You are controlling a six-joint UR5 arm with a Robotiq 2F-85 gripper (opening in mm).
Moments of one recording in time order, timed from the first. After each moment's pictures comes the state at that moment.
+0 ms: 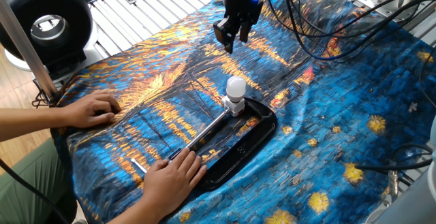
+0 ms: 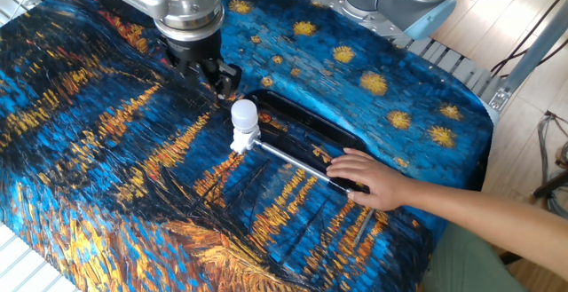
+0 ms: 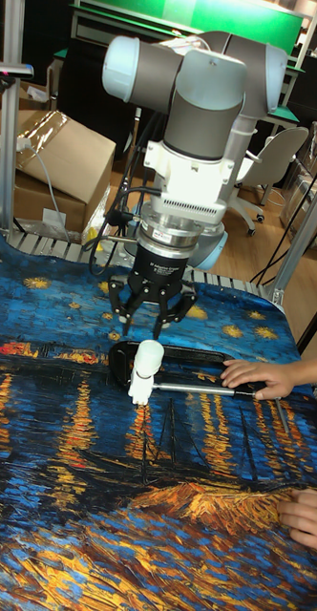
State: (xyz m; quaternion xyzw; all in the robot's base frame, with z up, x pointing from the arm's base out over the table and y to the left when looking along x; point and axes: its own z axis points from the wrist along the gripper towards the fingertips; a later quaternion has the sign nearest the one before) arm 0.535 -0.011 0.174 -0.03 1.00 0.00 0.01
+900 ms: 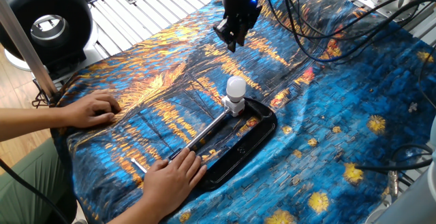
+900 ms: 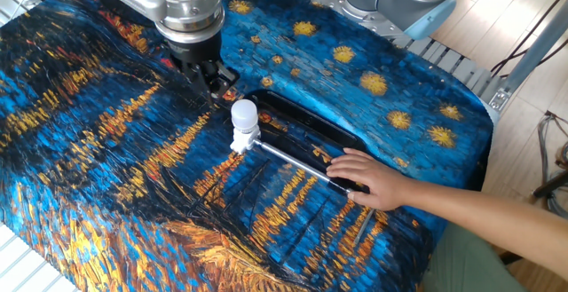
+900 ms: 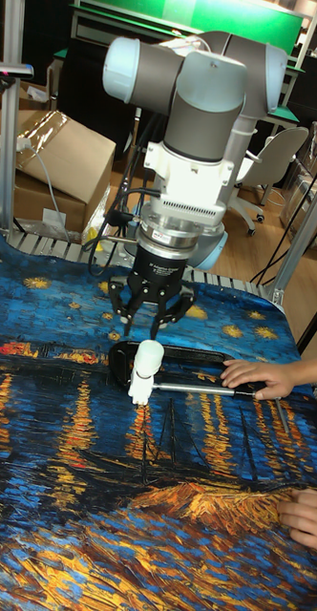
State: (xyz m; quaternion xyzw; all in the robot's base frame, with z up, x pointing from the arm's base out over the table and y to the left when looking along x) arm 0.529 -0.014 0.174 -0.04 1.00 0.00 0.00
